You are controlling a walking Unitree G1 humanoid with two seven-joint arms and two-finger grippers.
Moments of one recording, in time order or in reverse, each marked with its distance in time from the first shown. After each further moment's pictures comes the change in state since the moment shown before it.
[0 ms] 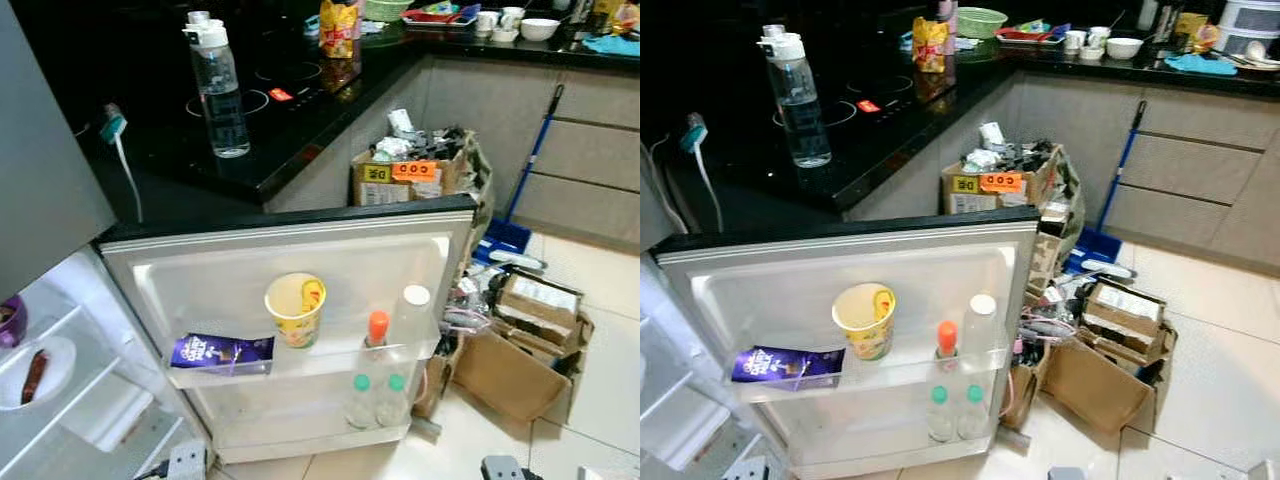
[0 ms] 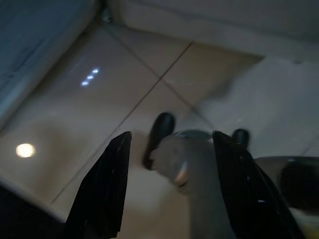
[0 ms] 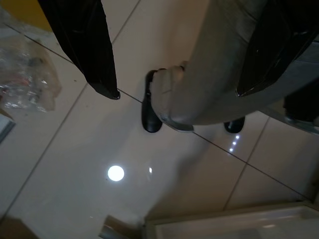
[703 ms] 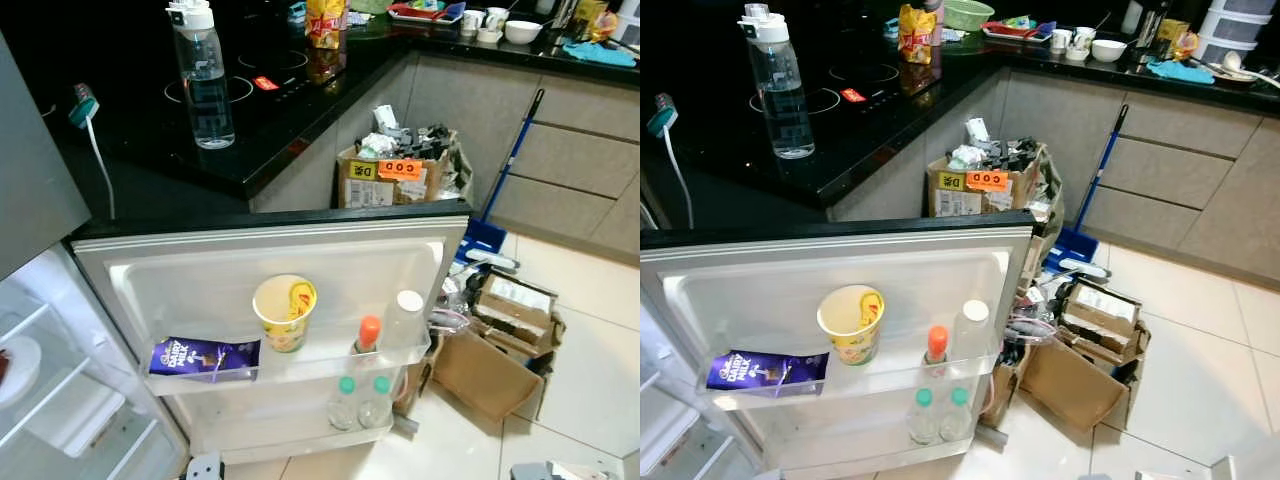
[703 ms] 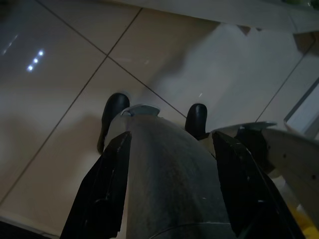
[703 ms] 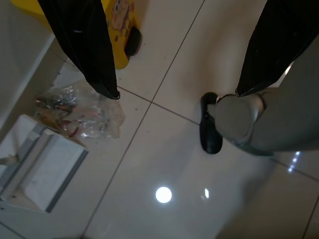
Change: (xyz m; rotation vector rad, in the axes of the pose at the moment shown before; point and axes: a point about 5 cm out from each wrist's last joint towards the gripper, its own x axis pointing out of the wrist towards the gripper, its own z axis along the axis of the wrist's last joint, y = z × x) left arm 0.000 -0.023 -0.028 0.032 0.074 -0.110; right arm -0.013 -0.043 -0.004 -0.007 0.059 -0.150
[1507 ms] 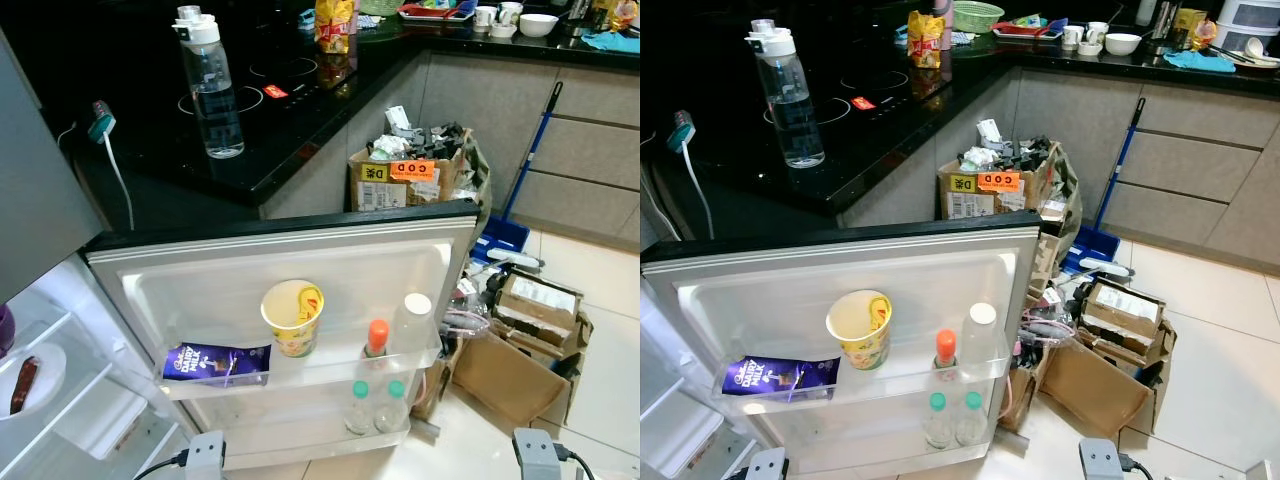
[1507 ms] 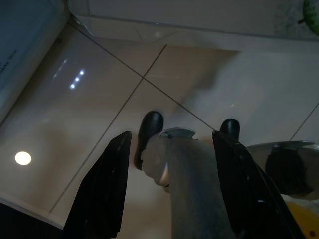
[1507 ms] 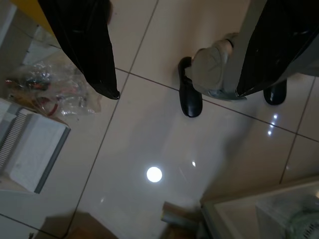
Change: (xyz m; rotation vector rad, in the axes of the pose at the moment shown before) left arm 0.002 0.009 0.030 0.045 -0.038 0.065; right arm 0.009 0.009 0.041 0.113 -0.078 -0.046
